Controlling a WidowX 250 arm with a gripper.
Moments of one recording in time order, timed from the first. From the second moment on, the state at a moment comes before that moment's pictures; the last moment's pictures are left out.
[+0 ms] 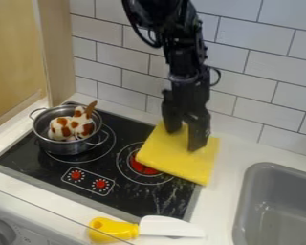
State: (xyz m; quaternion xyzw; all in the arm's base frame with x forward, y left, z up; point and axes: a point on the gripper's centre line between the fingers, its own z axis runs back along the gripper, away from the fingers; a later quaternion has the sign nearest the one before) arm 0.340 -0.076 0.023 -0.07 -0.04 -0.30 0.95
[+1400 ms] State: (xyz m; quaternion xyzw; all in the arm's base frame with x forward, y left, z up) arm 0.326 -0.075 0.088 -0.06 -0.12 -0.30 0.95
